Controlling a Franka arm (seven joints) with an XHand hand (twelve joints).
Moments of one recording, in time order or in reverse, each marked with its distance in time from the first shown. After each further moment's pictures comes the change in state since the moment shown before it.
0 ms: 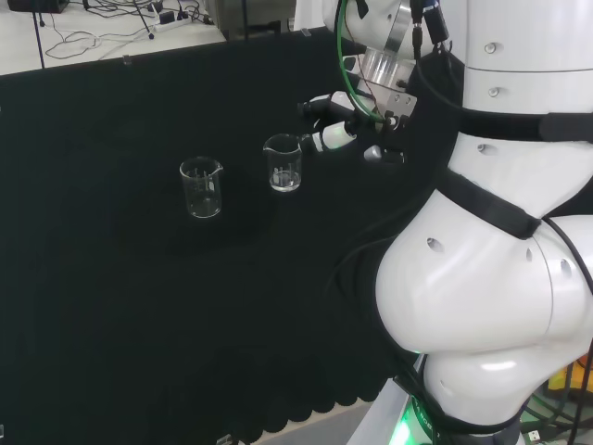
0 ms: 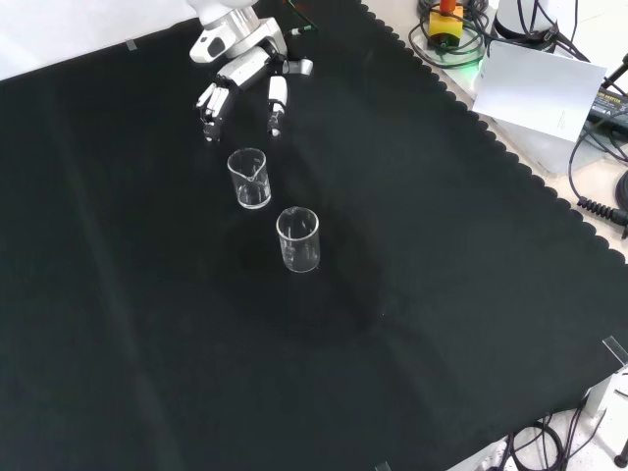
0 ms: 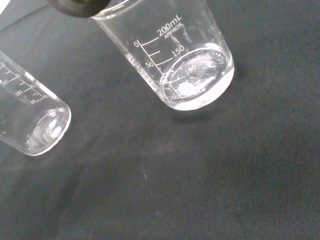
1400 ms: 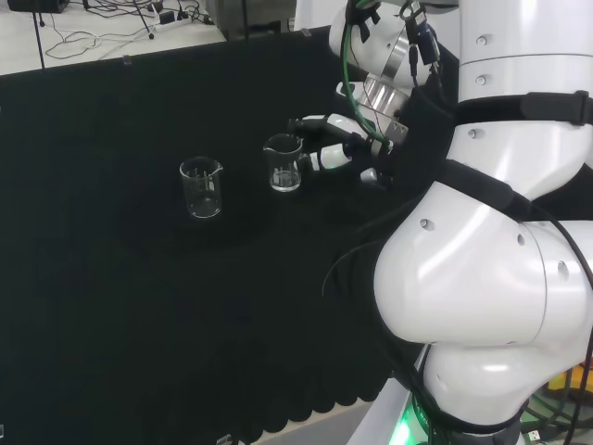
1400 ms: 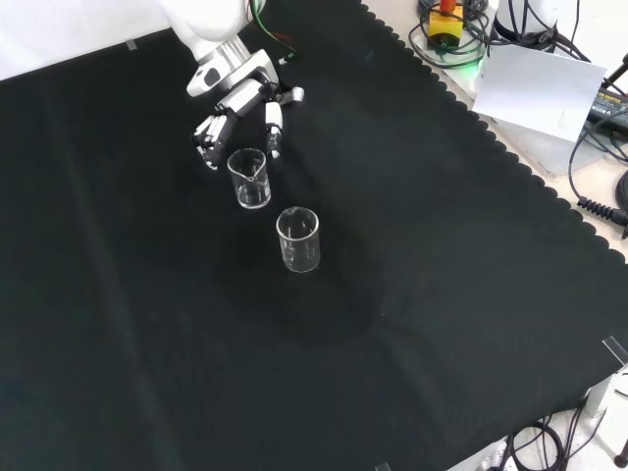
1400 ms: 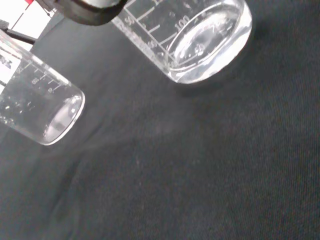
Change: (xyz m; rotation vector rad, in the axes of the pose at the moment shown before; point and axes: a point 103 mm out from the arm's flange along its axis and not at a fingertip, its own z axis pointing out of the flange) arm -0.027 0.029 0.049 -0.010 0.157 -0.153
